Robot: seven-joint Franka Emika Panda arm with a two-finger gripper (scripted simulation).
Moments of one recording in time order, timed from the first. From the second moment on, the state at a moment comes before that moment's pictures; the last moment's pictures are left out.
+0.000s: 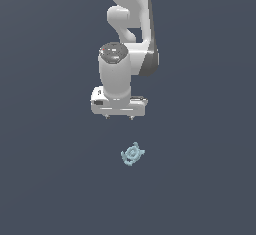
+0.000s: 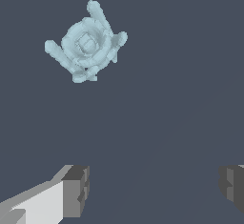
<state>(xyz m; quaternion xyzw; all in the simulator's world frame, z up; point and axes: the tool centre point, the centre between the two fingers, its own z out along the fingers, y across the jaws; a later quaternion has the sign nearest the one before) 0.001 -0.035 0.159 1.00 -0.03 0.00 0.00</state>
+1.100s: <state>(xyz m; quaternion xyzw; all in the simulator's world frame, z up) 0.005 -0.018 0.153 1.00 -0.04 -0.01 -0.01</state>
